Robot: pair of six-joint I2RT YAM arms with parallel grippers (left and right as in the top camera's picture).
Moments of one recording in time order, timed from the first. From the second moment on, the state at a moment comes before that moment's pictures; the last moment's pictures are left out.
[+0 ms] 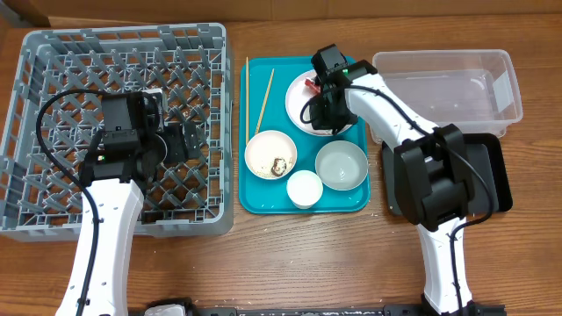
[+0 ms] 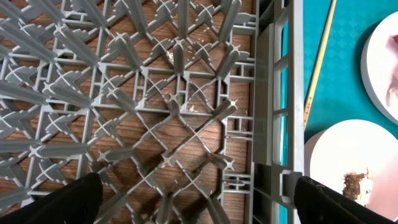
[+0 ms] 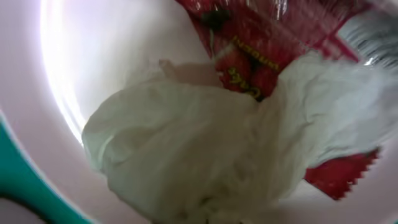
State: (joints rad) left arm 0.09 1.34 1.08 -0.70 0.07 -0.07; right arm 0.41 2.30 1.88 -0.98 -0.07 0.31
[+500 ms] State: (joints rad) left arm 0.09 1.34 1.08 -0.70 0.07 -0.07; right arm 0.25 2.01 2.31 -1.31 0.05 0.39
